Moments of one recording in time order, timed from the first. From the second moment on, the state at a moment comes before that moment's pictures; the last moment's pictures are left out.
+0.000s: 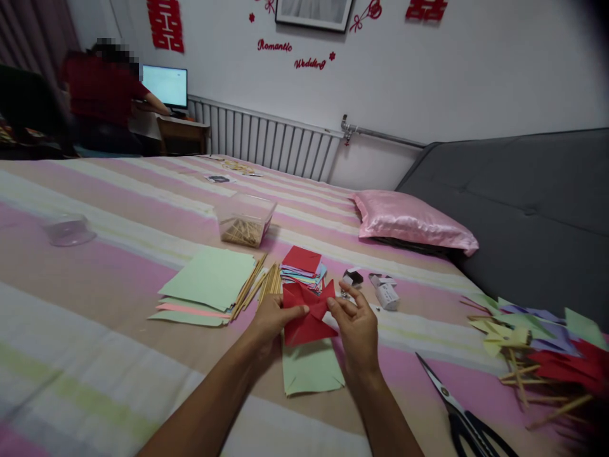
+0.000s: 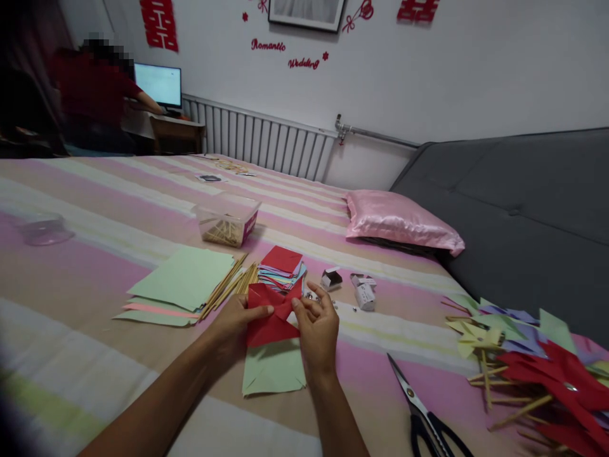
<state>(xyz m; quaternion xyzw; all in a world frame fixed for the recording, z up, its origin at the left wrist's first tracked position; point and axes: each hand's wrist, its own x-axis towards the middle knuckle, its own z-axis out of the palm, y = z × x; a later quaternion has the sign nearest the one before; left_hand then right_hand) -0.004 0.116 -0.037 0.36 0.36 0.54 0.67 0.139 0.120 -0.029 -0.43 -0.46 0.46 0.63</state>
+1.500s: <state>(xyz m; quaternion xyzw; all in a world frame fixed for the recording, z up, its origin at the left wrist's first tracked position) 0.005 0.118 -0.034 0.36 0.35 0.62 0.60 0.126 0.112 -0.035 -0.52 -0.51 0.40 0.56</state>
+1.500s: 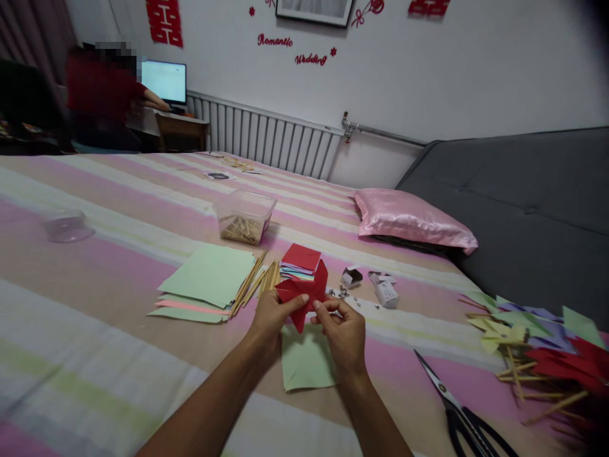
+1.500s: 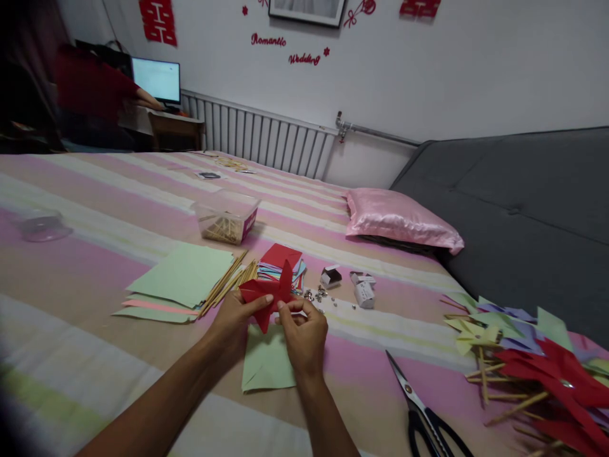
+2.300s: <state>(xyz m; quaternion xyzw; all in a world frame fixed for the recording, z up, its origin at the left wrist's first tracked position) 0.010 0.112 -0.030 0.33 0.35 0.58 0.66 0.126 0.114 -0.034 -0.38 -0.37 0.56 0.63</state>
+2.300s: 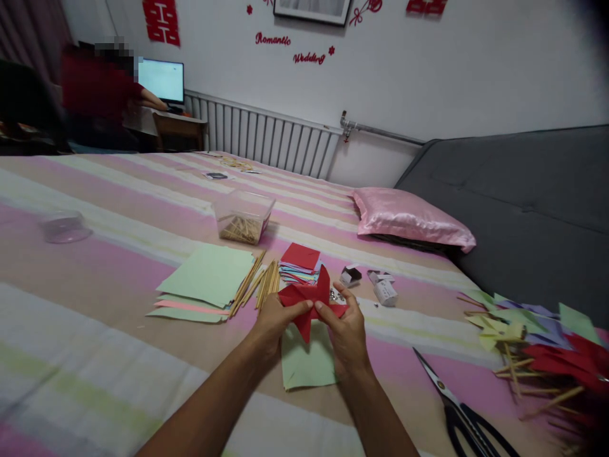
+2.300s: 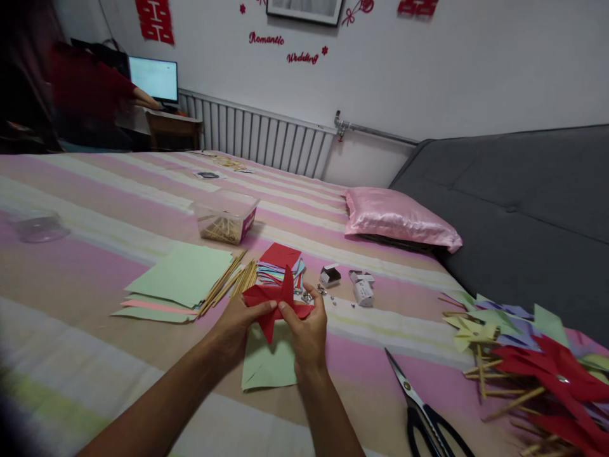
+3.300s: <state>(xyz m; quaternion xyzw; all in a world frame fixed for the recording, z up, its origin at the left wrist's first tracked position) -0.004 0.123 -0.044 0.31 0.41 0.57 0.64 0.138 0.117 -0.024 -0.40 -0.51 0.49 0.59</state>
